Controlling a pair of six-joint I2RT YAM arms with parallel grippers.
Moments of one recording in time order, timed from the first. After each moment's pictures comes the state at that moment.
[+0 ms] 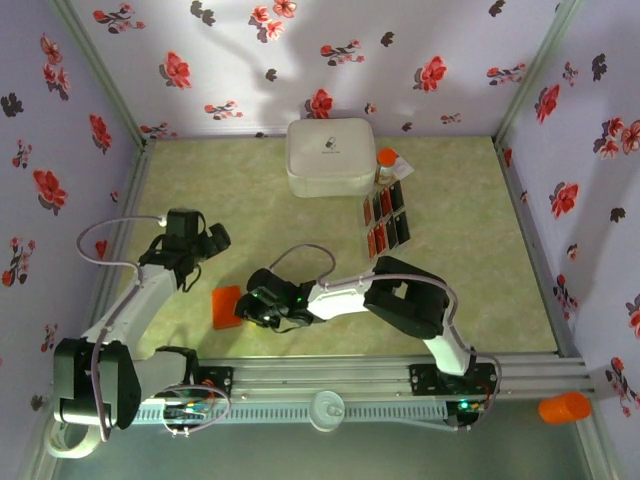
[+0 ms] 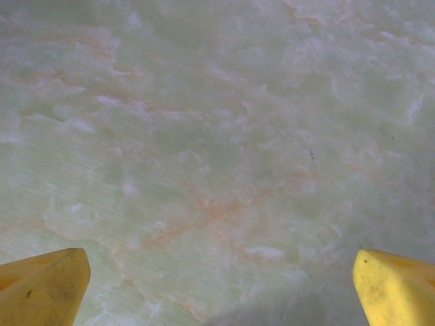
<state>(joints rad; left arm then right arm) -0.17 1.13 0.68 -0.42 -0.16 -0.57 1.24 2.07 1.18 0.16 -0.18 1.43</state>
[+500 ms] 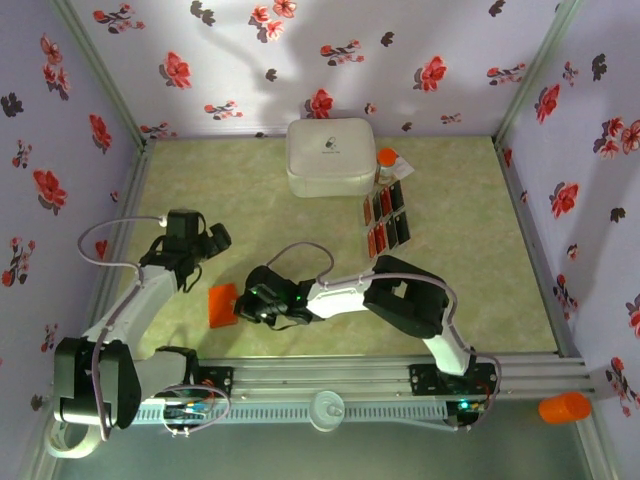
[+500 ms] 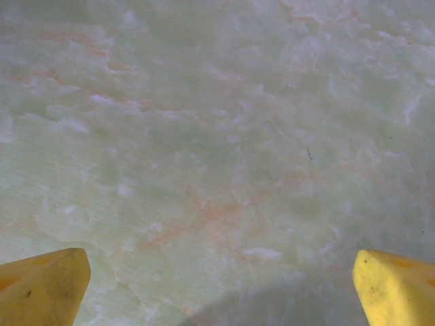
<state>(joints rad) -0.17 1.13 0.67 -0.39 -0.16 -0.57 1.23 2.08 1.18 0.23 -0.20 1.44</state>
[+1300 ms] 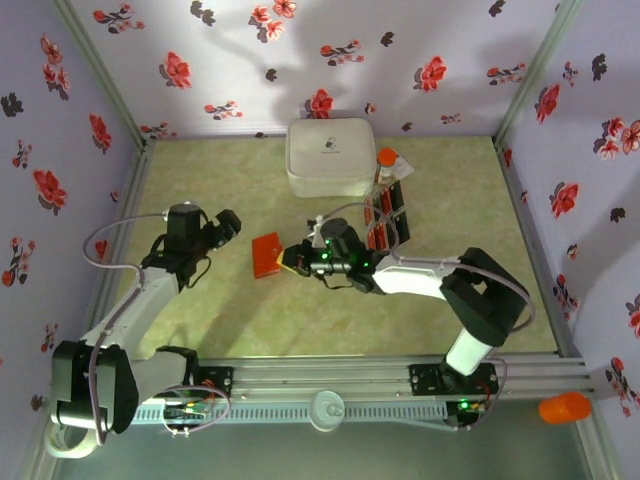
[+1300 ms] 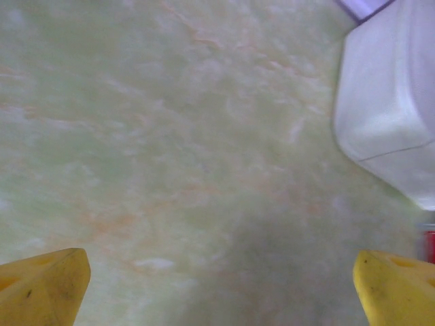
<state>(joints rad) -0.21 1.11 0.67 -0.23 0.01 -0.75 0.87 1.65 0.85 0.38 -0.44 1.19</state>
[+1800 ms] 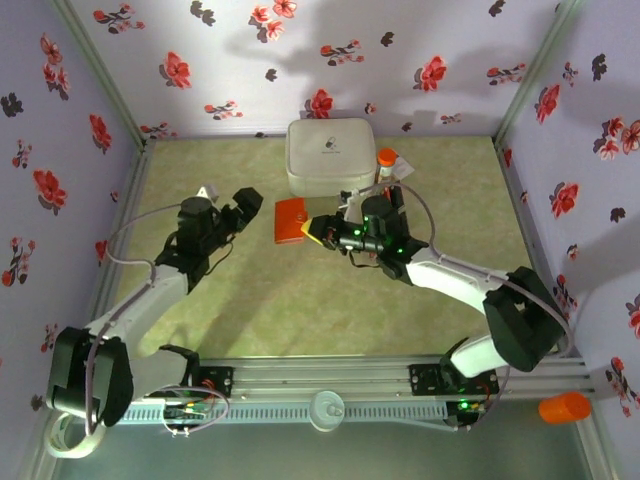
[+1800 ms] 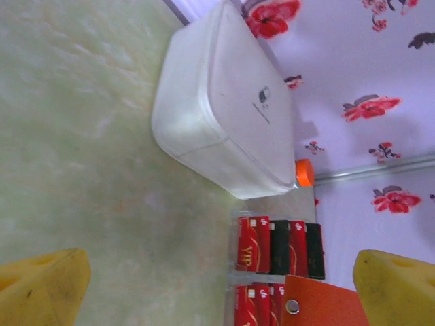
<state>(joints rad) -0.35 1.17 0.68 0.13 0.16 -1.03 0.70 1.44 0.81 0.37 -0.53 1.19</state>
